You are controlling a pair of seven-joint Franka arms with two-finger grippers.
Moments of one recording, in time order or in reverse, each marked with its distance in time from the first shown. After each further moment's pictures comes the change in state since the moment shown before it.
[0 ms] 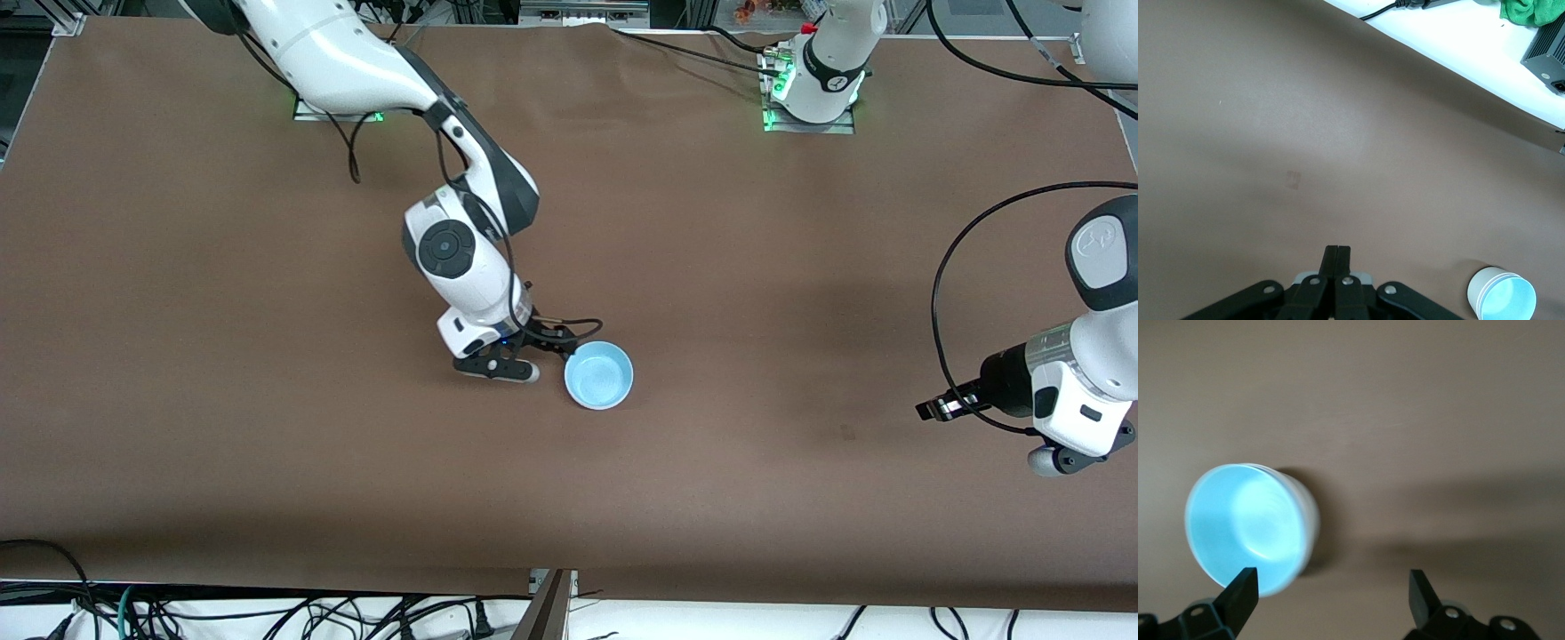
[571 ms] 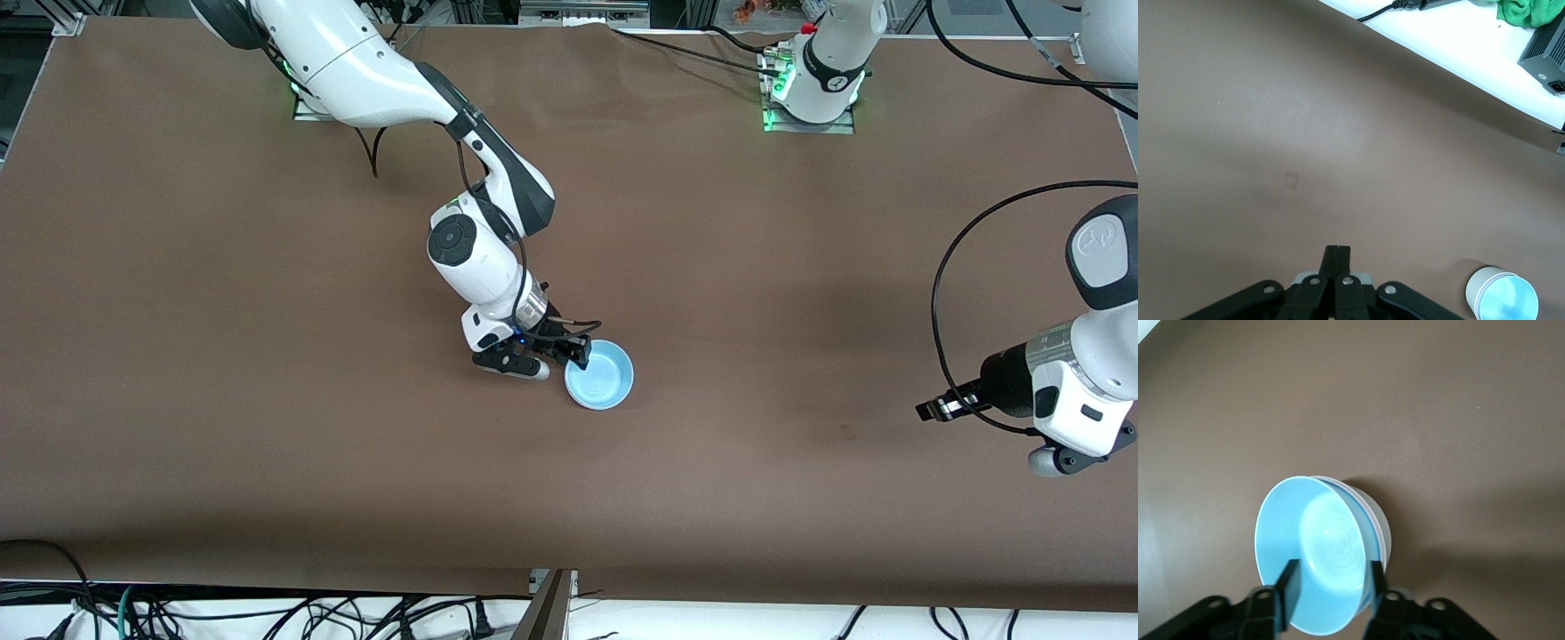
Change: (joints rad) left arm -0.002 0.000 -0.002 0.003 0.000 0.000 0.000; right arm 0.036 0.096 0.047 -0.059 0.148 0.433 0.100
